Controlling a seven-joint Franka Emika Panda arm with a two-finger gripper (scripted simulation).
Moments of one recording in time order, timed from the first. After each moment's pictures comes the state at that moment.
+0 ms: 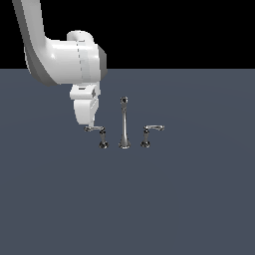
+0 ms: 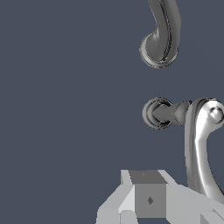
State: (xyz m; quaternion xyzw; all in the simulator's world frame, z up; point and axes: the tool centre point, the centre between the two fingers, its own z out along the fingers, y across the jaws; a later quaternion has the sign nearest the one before) arm 0.057 0.140 0.090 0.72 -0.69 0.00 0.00
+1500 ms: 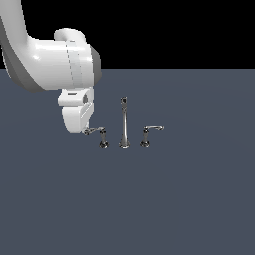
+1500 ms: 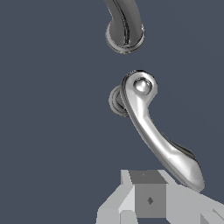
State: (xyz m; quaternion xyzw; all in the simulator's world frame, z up) arm 0.013 0.154 0.086 0.72 -0.70 0.00 -0.01
